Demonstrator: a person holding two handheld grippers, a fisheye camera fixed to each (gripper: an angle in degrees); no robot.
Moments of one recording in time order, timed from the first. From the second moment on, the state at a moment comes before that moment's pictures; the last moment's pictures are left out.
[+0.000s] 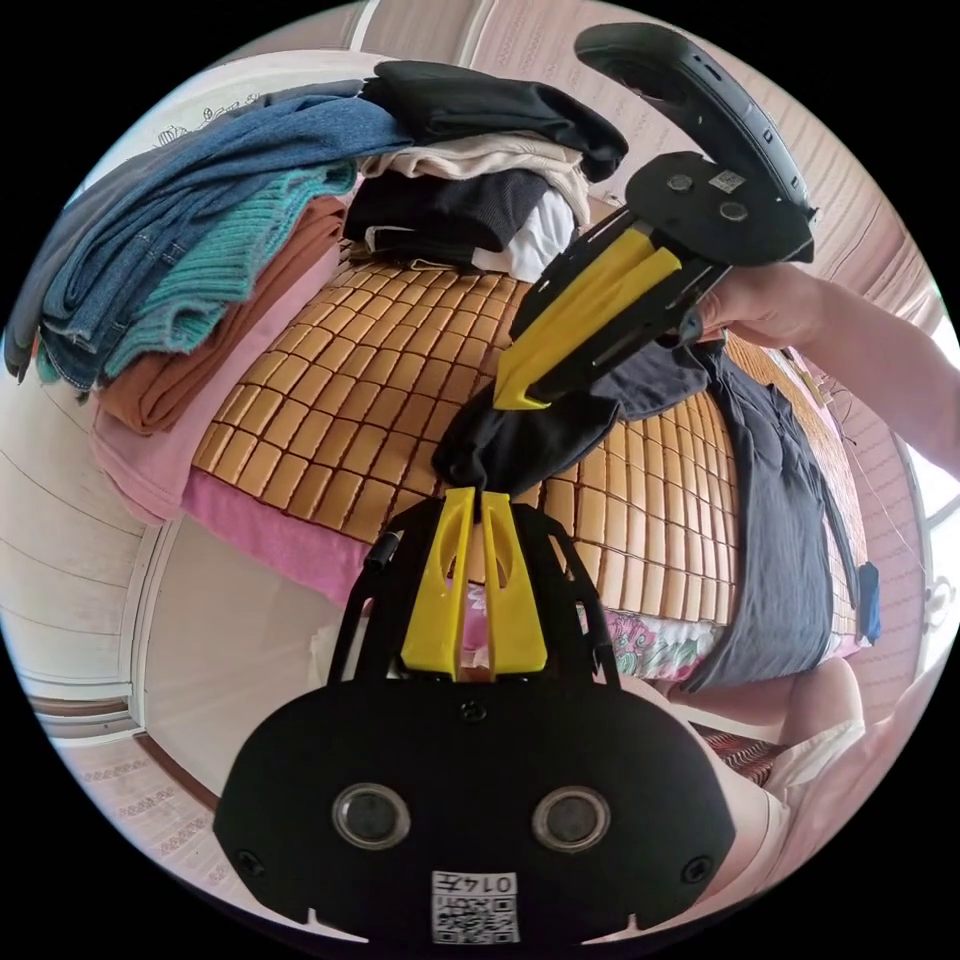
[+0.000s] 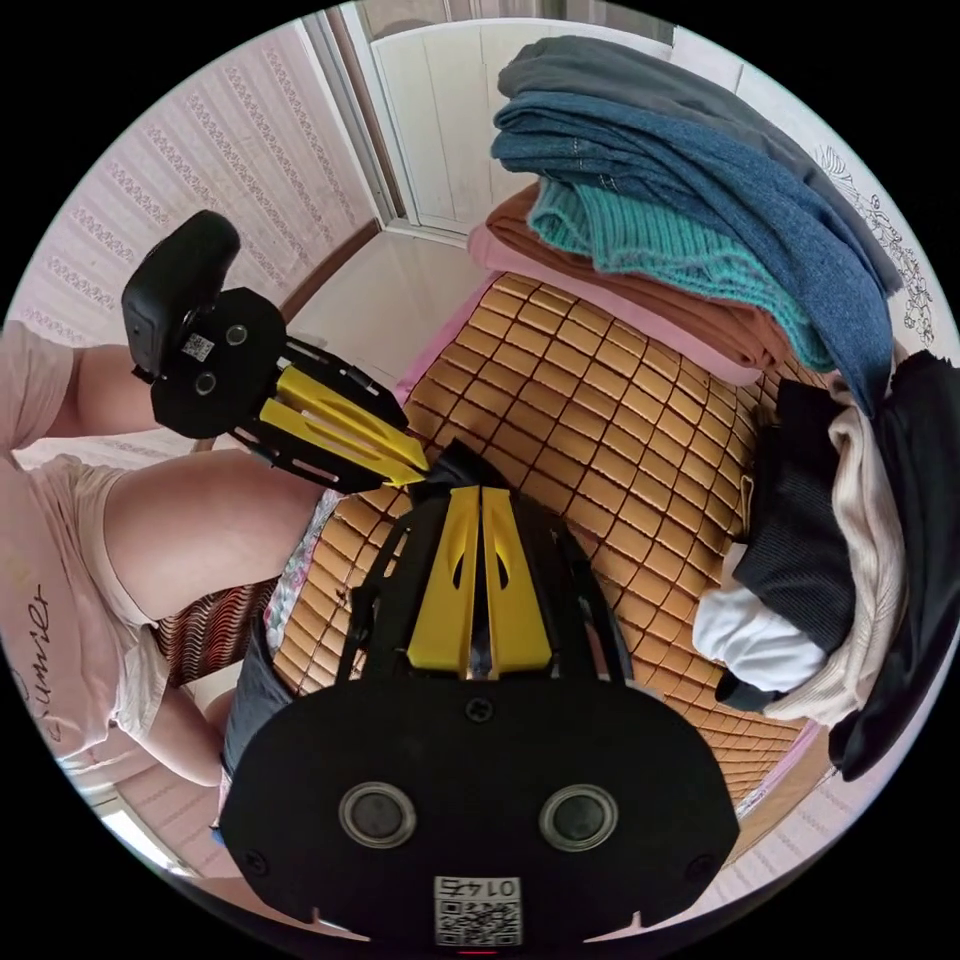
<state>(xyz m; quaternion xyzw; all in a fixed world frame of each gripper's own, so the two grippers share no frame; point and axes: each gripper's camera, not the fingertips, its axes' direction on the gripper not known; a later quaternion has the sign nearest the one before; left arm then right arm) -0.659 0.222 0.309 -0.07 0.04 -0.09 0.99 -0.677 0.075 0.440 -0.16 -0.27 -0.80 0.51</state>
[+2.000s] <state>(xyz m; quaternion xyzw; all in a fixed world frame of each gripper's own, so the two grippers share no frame) -0.715 0.169 0.291 -0.06 0.01 -0.17 0.98 -0.572 -0.008 0.417 -0.08 -0.29 -0.64 0.70</state>
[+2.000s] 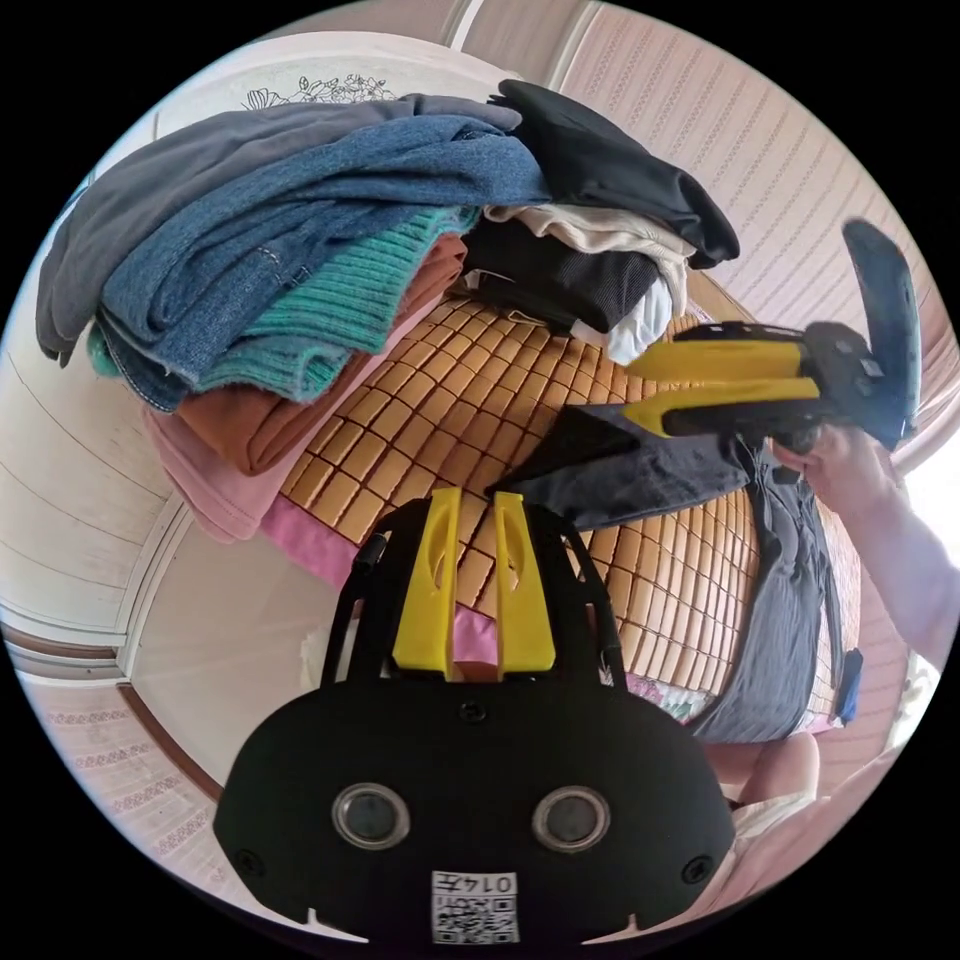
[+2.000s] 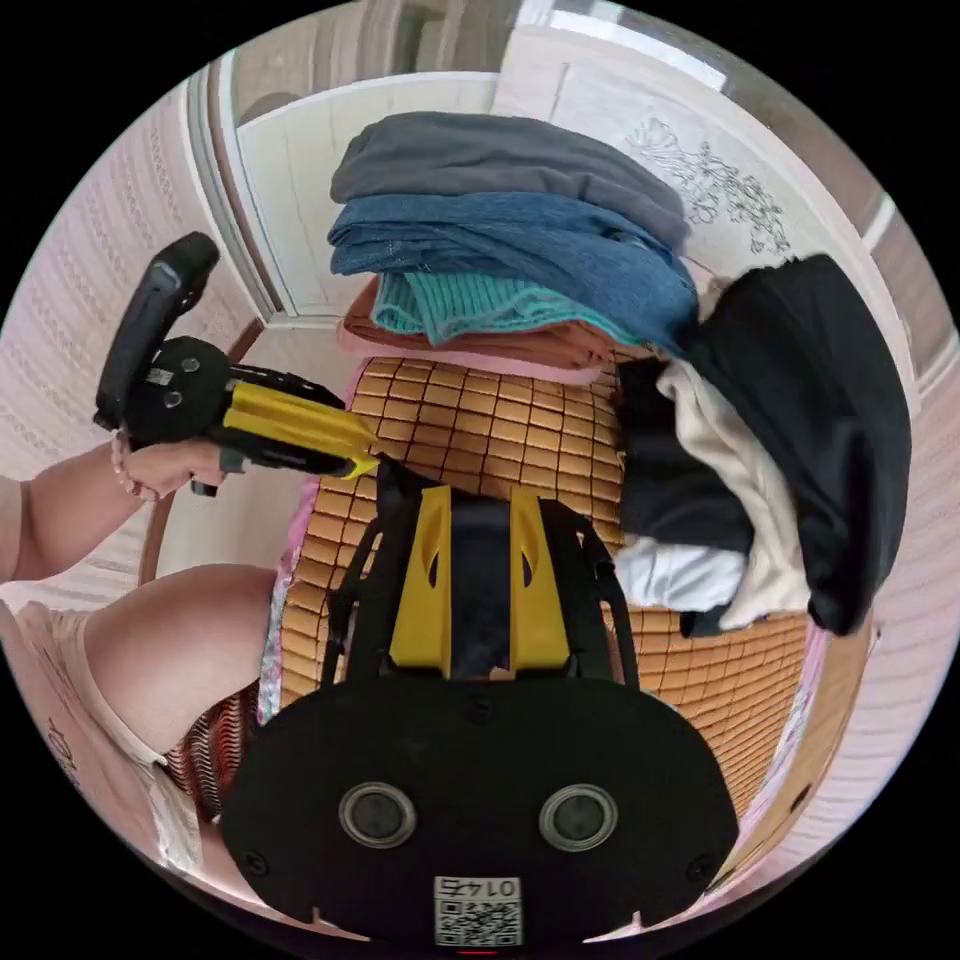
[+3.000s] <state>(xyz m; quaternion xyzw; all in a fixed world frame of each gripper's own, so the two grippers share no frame) -0.745 0.097 0.321 -0.12 -0.04 -0.17 0.98 -0.372 -0.152 0.562 -0.17 -0.10 -0.45 0.87</state>
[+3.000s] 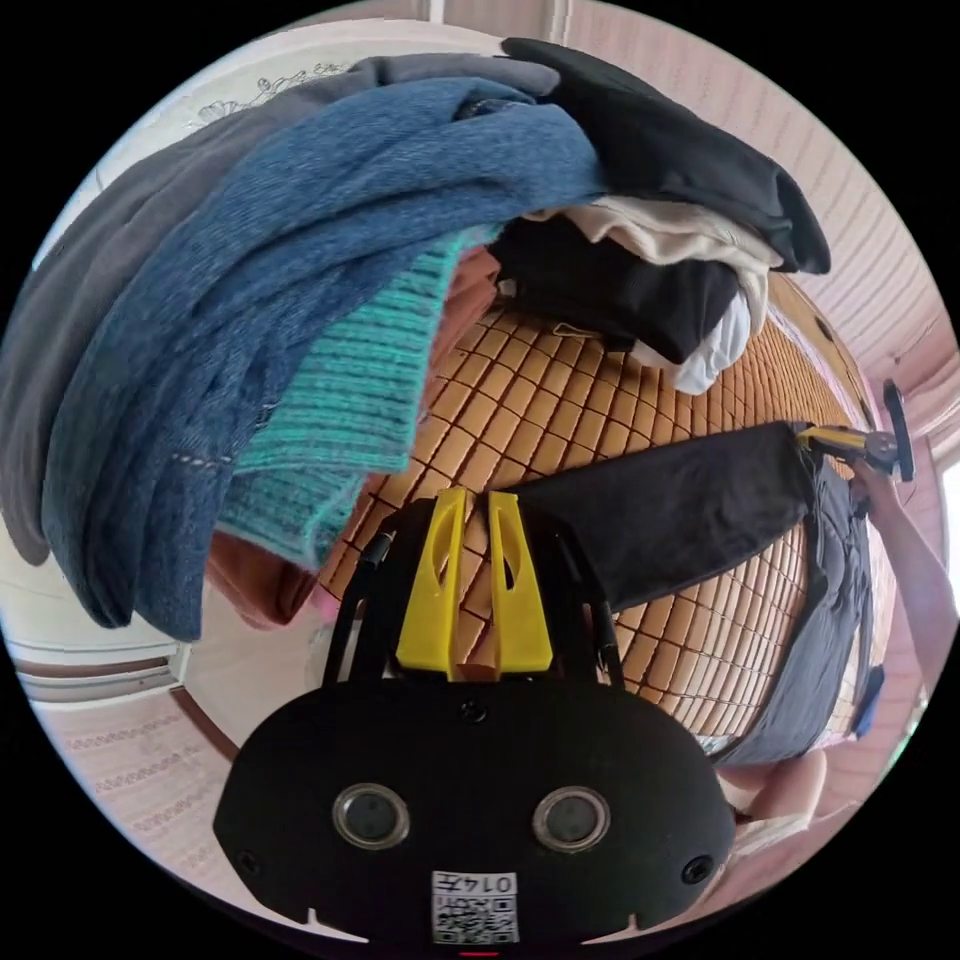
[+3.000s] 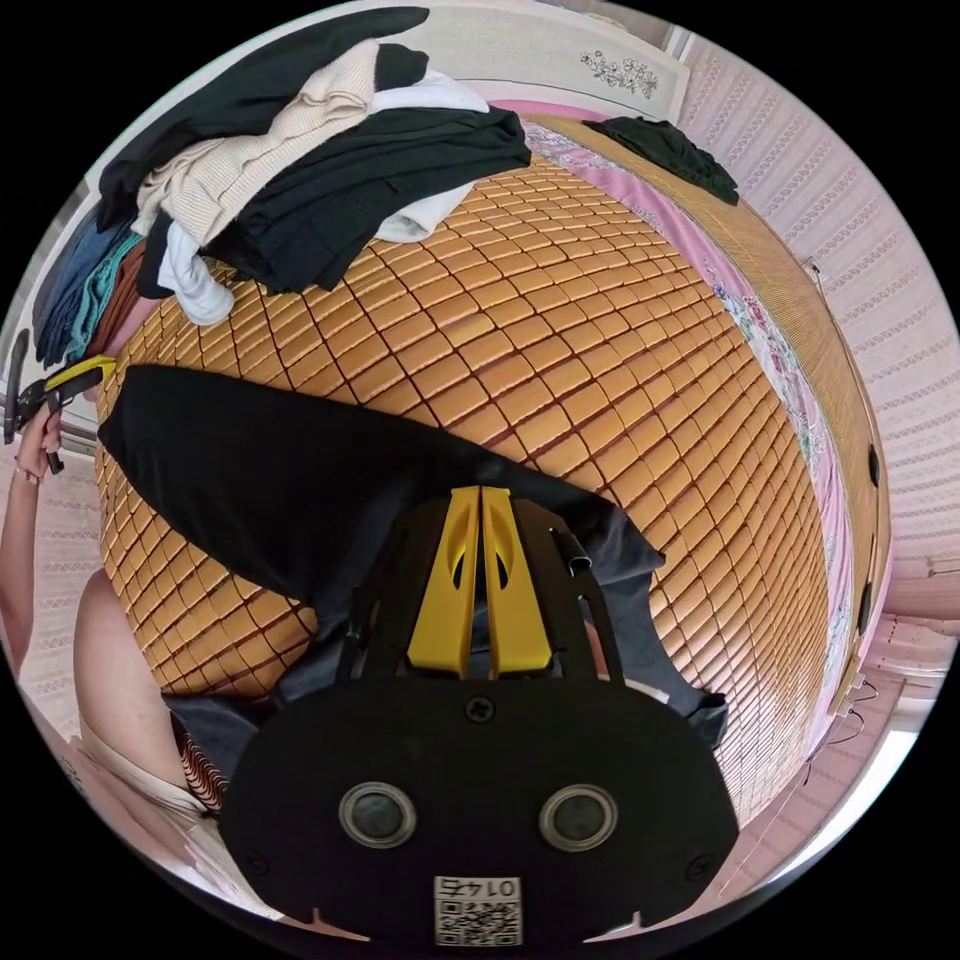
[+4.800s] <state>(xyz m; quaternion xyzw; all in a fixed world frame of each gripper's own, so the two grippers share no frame) -0.599 0.062 0.213 0.02 0.03 -0.06 1.00 -0.450 -0.036 0.260 0.01 -0.25 -0.64 0.73</state>
